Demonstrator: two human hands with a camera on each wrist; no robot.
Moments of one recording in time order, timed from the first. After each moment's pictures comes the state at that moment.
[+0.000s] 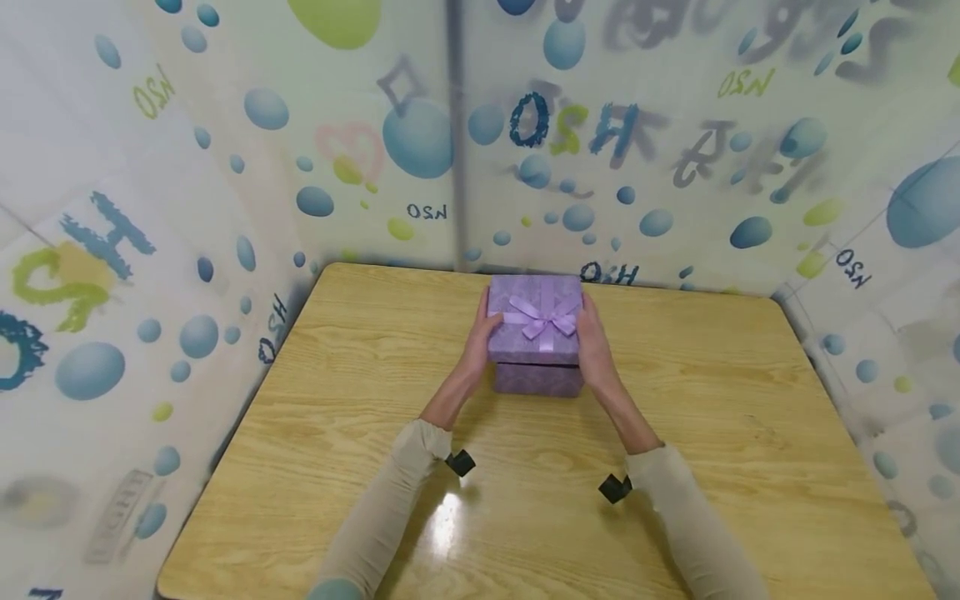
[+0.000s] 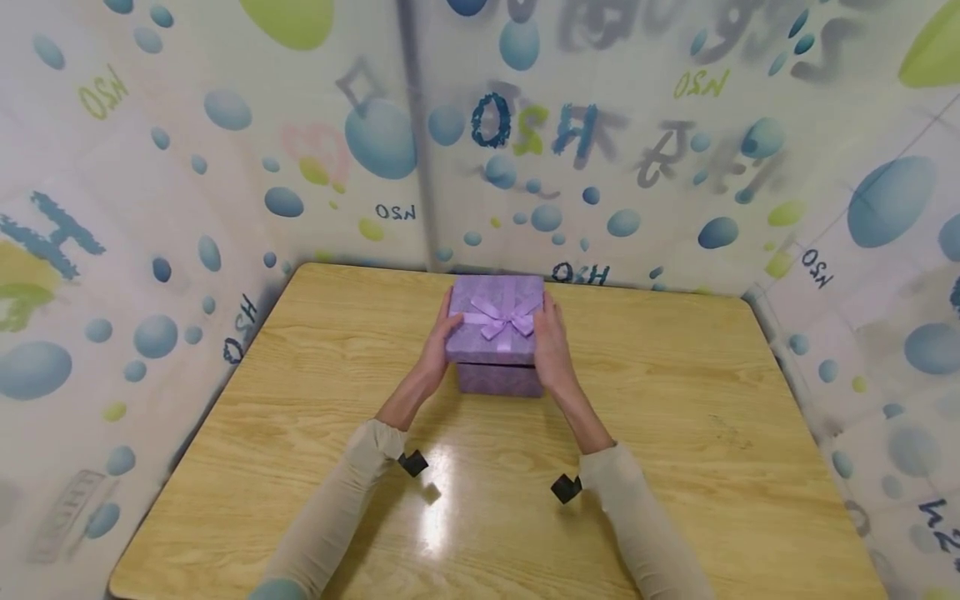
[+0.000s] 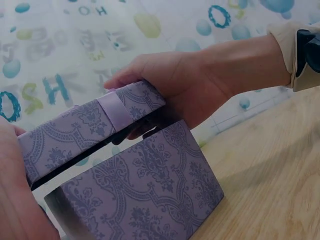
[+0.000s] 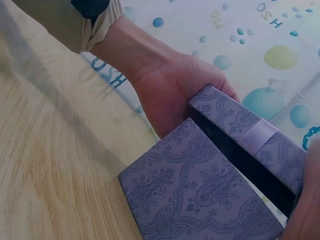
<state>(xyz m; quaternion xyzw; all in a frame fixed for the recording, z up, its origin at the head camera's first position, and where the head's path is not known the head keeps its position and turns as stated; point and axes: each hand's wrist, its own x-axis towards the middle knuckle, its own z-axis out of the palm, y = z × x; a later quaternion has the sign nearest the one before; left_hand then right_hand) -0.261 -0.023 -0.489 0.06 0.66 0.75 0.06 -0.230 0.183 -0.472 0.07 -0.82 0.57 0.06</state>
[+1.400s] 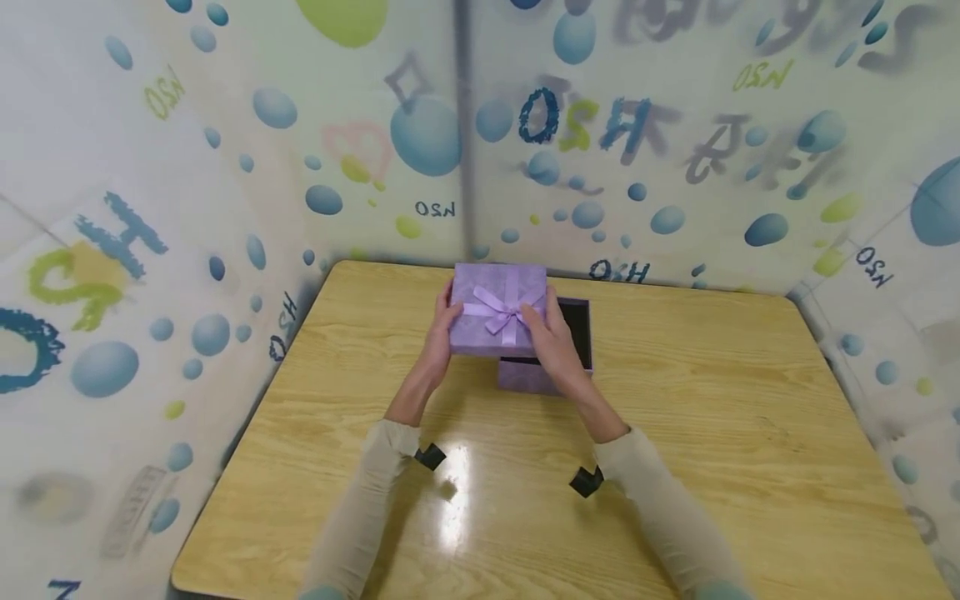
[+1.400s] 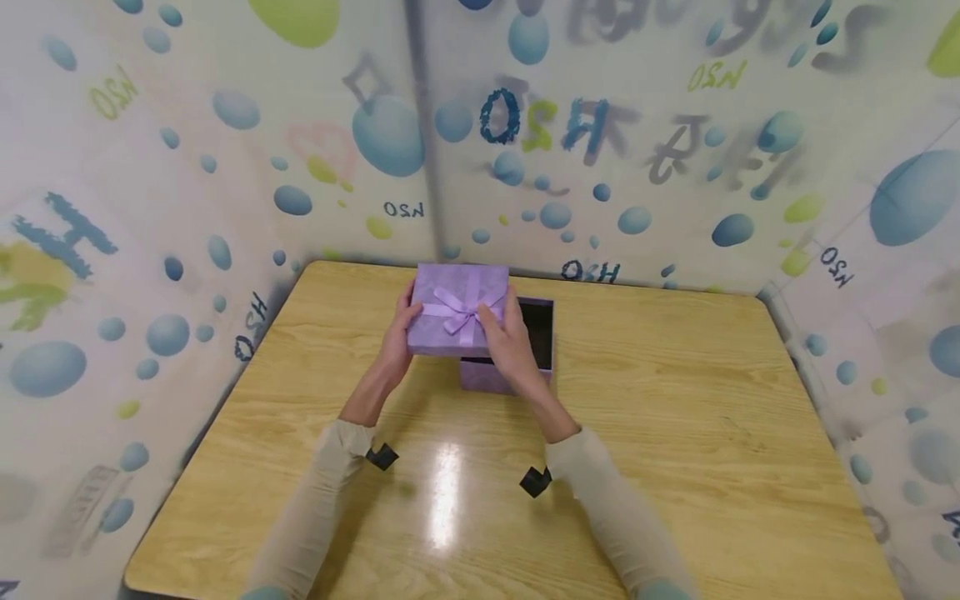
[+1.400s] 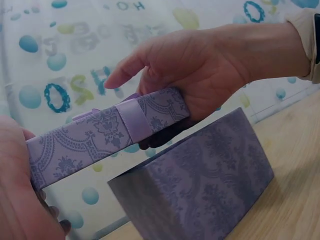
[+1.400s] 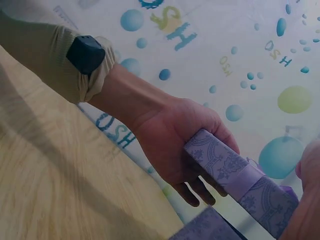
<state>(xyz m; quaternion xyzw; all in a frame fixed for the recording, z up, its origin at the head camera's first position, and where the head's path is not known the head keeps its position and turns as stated) -0.264 -0.091 -0.474 0.05 0.66 0.75 0.04 -0.234 0.113 -0.447 0.06 -0.77 0.64 0.00</state>
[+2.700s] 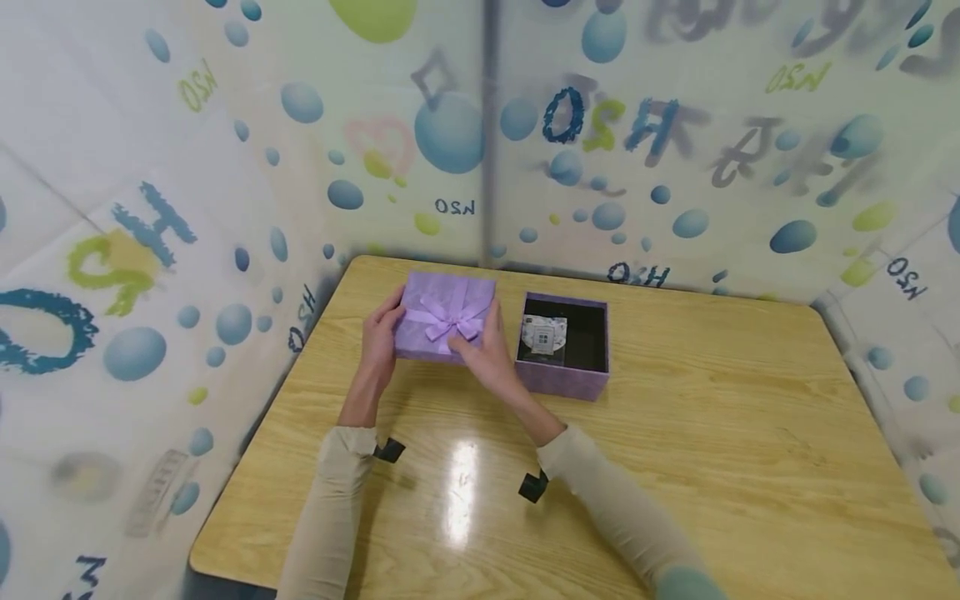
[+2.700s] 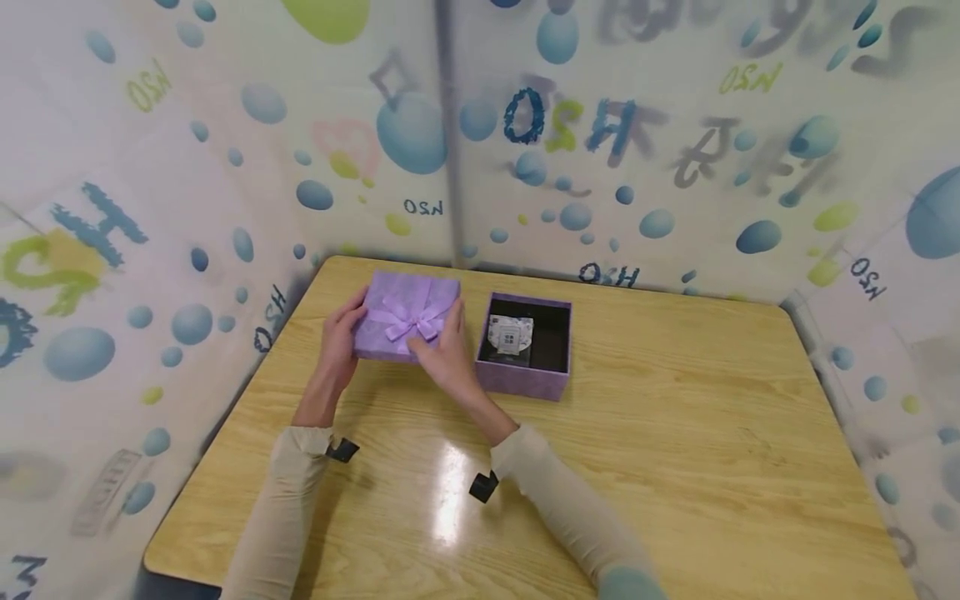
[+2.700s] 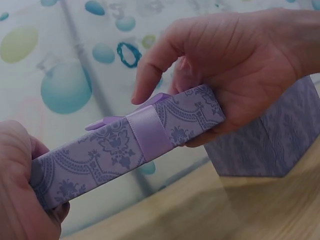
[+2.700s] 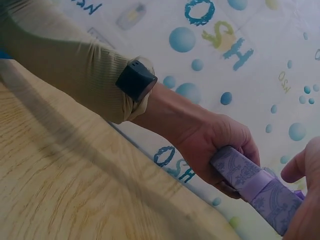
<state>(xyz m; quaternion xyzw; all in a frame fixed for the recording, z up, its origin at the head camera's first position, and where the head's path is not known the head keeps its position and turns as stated) -0.257 -0.196 -0.478 -0.05 0.62 0.78 -0.05 -0.231 -0.001 -0.471 0.07 -0.76 0.65 -0.02</state>
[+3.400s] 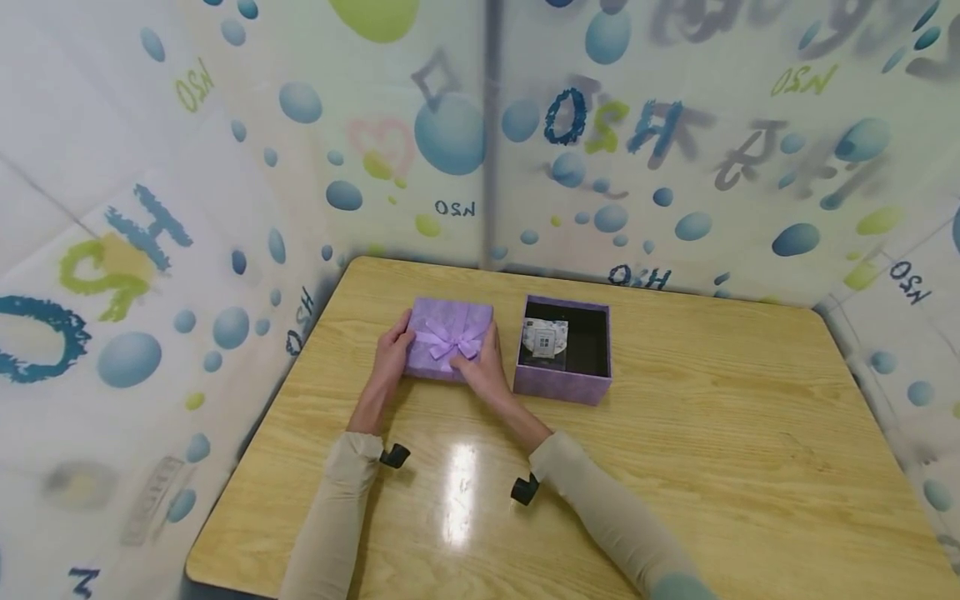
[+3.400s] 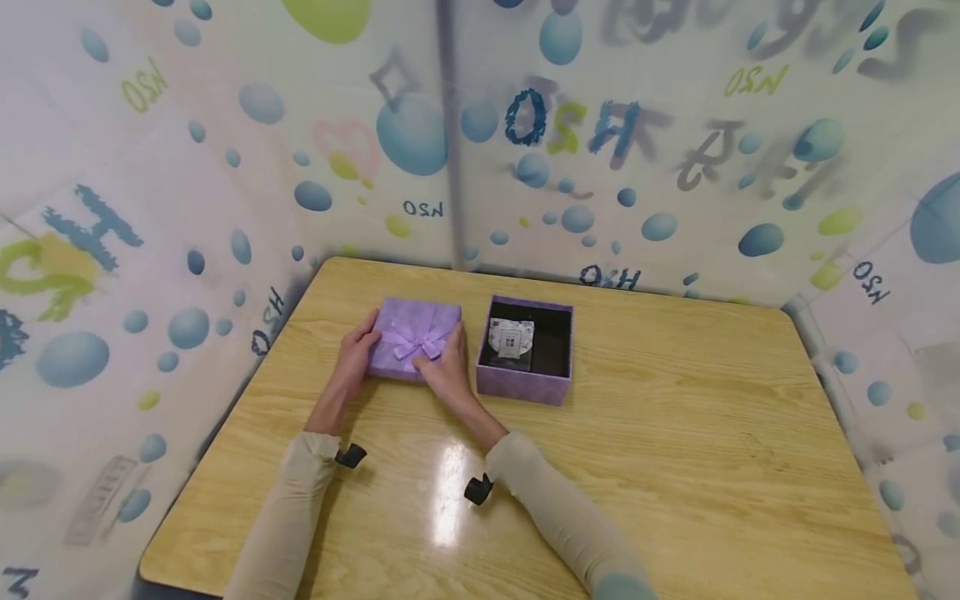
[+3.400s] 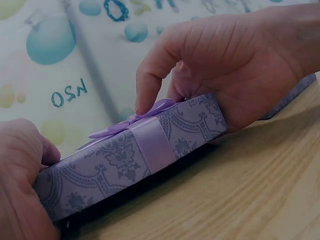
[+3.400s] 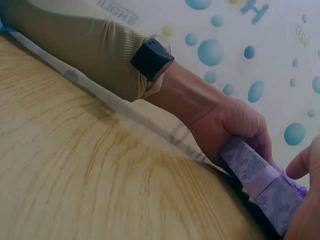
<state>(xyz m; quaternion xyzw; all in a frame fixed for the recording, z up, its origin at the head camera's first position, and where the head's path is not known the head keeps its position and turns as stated) -0.267 -0.203 -0.532 -0.05 0.70 0.71 -0.01 -0.246 -0.016 -0.531 0.01 -0.76 0.65 -0.03</state>
